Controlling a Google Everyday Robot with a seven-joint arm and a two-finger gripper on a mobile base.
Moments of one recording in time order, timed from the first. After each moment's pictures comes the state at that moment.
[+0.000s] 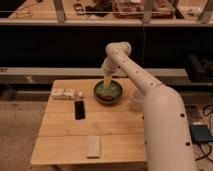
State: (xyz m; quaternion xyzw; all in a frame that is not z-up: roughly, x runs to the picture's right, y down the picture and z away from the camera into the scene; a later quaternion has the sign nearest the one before) arm 0.005 -0.087 0.925 -0.21 -0.15 0.00 0.97
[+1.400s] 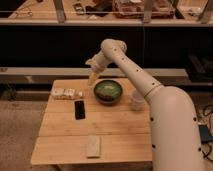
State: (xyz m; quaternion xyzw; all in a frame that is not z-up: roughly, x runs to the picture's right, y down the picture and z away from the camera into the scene) arm -0.103 -0.101 0.849 -0.19 -0.32 0.01 0.93
